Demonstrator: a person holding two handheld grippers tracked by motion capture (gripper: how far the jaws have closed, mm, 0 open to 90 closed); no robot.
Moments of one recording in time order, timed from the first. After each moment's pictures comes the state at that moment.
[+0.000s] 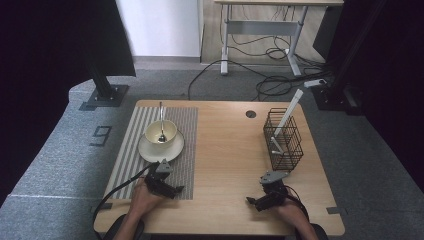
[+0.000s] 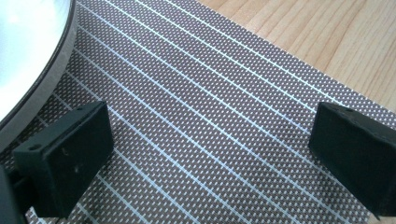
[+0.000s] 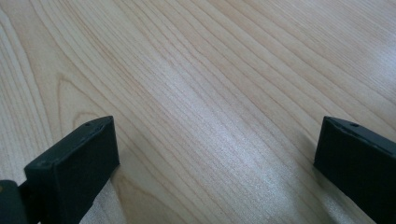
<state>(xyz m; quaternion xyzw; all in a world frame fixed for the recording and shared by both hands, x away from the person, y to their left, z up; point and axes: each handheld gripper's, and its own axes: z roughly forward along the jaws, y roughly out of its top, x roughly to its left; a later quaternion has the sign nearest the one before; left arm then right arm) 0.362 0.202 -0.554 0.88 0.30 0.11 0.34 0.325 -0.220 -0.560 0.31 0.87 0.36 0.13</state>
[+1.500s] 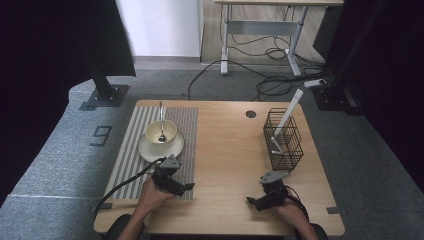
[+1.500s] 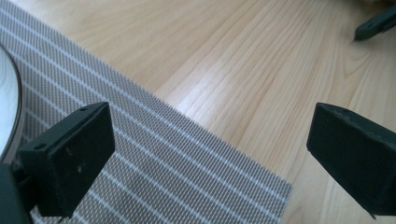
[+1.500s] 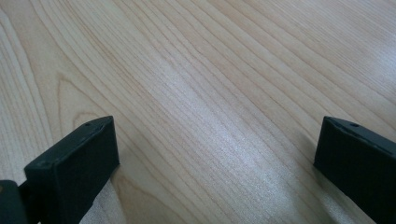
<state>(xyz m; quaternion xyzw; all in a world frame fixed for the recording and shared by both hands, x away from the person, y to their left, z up) 0.358 0.172 -0.517 0.87 0.28 0.07 0.41 0.325 -0.219 -0.560 0.31 0.87 0.36 0.13</state>
